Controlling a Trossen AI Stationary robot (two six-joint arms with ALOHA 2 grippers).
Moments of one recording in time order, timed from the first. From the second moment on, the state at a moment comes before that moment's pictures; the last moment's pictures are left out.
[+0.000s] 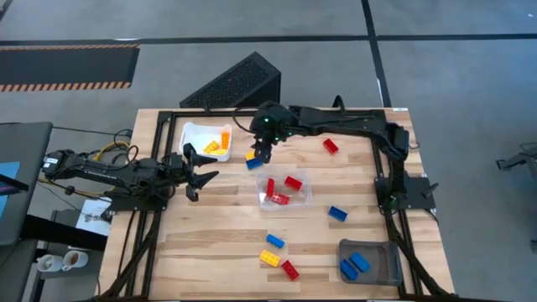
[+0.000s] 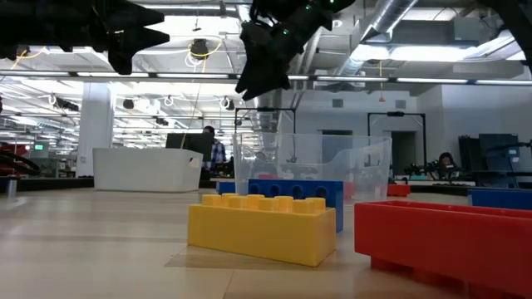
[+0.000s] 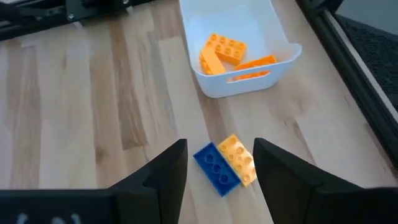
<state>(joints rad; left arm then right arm) -0.12 0.52 0.17 0.50 -0.32 -0.10 -0.27 1.95 1.77 -0.60 -0.09 0.04</state>
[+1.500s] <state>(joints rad) -0.13 0.52 0.17 0.53 -0.25 -0.20 0.32 1.49 1.13 -0.27 0.14 0.35</state>
